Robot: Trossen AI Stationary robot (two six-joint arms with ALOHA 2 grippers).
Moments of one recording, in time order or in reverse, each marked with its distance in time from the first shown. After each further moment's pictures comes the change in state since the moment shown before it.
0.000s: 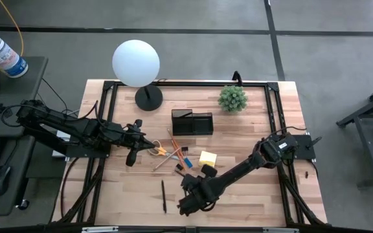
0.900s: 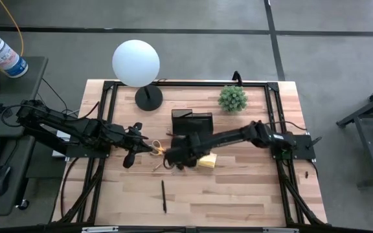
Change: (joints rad) left arm 0.000 0.000 0.000 -0.103 0.075 0.000; right arm -0.313 -0.021 0.199 -0.252 0.203 -0.680
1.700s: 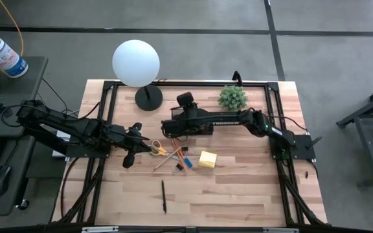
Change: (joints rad) left arm 0.000 0.000 0.000 -0.038 -0.001 0.004; right arm -0.205 -0.003 0.000 -0.001 0.402 -0.748
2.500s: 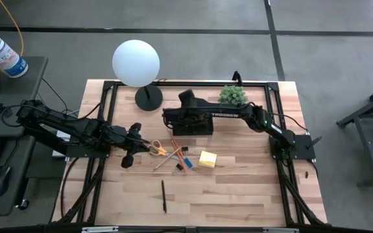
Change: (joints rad) left arm 0.000 0.000 0.000 -0.080 -0.003 0.075; right arm -0.082 0.000 -0.002 0.000 -0.295 -0.106
